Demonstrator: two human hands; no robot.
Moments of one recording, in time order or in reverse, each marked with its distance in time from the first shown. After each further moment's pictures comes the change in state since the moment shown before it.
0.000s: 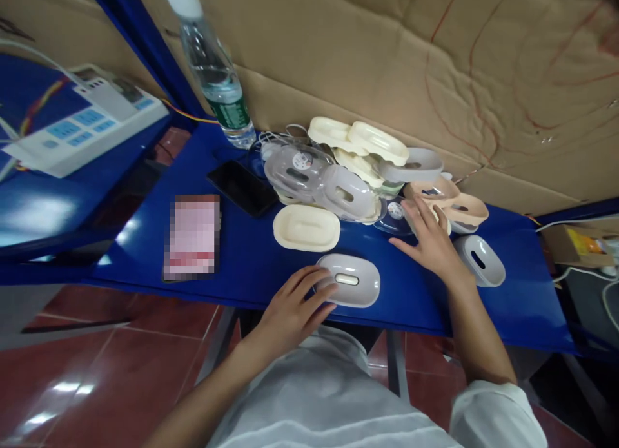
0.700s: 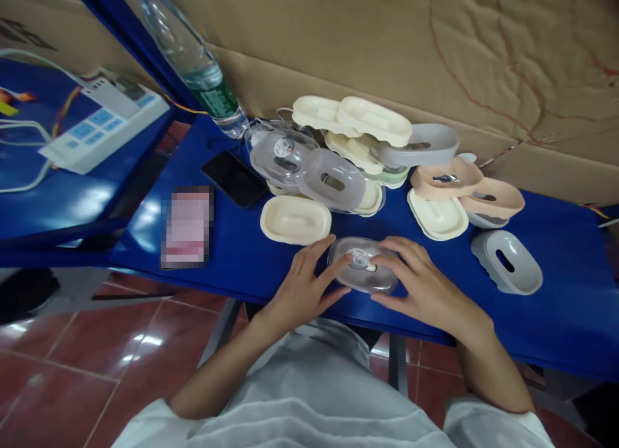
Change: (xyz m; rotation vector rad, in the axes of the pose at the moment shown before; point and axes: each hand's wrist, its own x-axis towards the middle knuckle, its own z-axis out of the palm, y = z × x) left_hand 0.045 0.013 0.026 0.149 -0.025 -0.031; right_hand -0.046 -0.054 -0.023 0.453 -0.183 -0.209
